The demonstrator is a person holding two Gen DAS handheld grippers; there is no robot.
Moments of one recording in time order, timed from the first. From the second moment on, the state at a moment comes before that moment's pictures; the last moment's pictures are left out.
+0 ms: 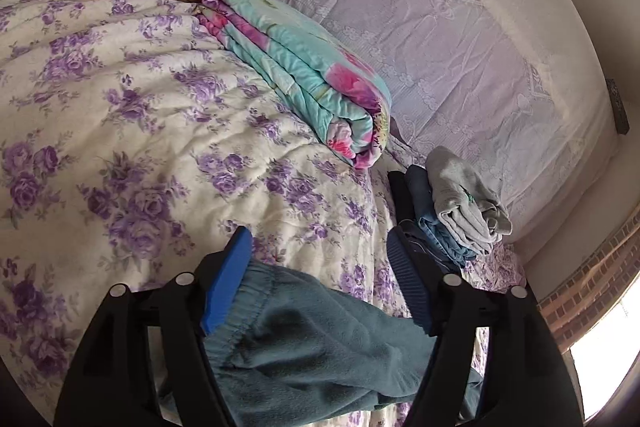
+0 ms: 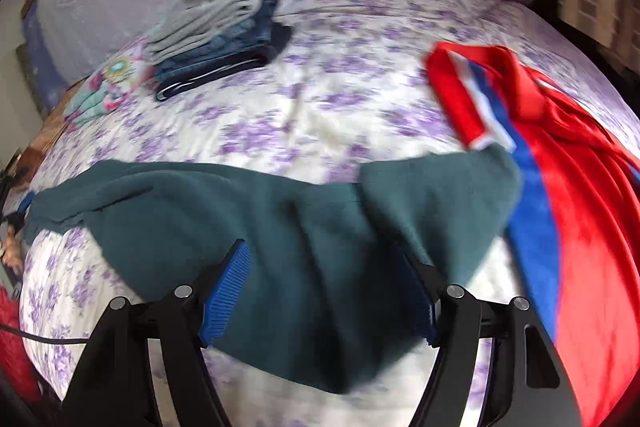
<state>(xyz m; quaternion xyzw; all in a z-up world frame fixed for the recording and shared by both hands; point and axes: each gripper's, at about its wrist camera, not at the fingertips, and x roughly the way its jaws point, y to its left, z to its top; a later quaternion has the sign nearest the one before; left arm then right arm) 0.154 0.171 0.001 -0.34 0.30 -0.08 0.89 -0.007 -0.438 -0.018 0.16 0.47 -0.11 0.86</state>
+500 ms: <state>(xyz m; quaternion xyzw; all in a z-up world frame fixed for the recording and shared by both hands) 0.135 0.184 -0.016 -0.38 0.32 -0.07 0.87 -0.033 -0.388 -0.004 -0.02 0.44 -0.13 0.89</state>
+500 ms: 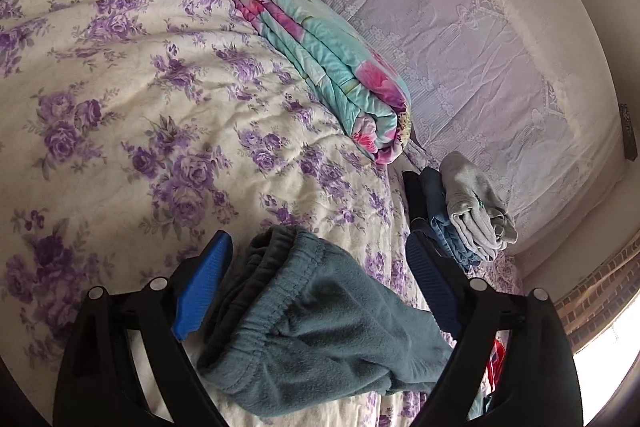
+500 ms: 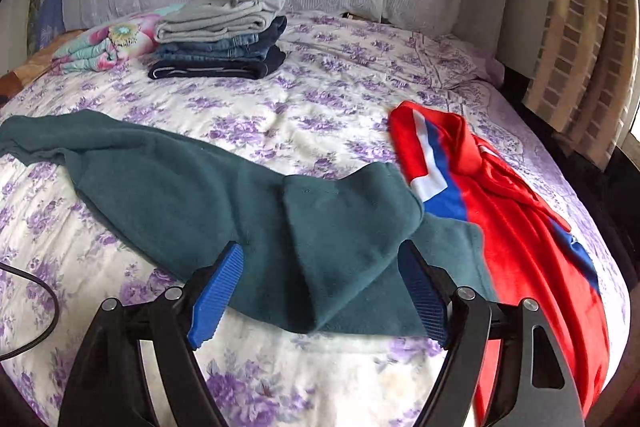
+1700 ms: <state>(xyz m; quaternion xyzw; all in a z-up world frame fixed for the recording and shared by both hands) 0.096 0.167 -0.023 -0.36 0.42 -0.09 0.83 -0.071 -0.489 -0.038 0.32 0.37 -0.06 0.87</state>
